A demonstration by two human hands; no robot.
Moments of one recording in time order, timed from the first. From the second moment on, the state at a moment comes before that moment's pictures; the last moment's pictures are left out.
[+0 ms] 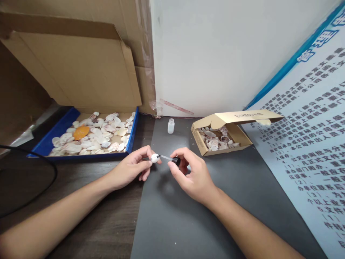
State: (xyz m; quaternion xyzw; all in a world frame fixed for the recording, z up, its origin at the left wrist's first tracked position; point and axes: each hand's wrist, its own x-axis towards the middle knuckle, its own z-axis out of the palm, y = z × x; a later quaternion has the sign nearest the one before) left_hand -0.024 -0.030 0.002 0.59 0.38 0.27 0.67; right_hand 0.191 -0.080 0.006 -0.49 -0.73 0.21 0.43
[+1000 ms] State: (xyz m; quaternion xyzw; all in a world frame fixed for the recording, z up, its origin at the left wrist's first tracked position) left_hand -0.022 -0.030 0.002 0.58 0.38 0.27 0.67; right_hand 0.190 -0.081 0.007 -0.48 -0.74 0.24 0.40
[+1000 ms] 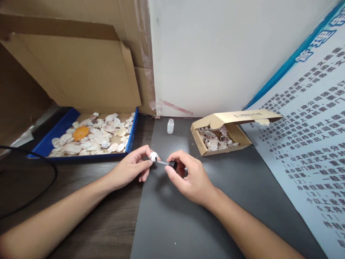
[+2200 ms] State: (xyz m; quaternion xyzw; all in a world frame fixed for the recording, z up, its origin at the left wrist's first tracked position) left_hand -0.024 -0.031 0.008 0.58 0.34 0.24 0.70; right_hand 0.188 -0.082 0.008 -0.46 -0.75 0.23 0.41
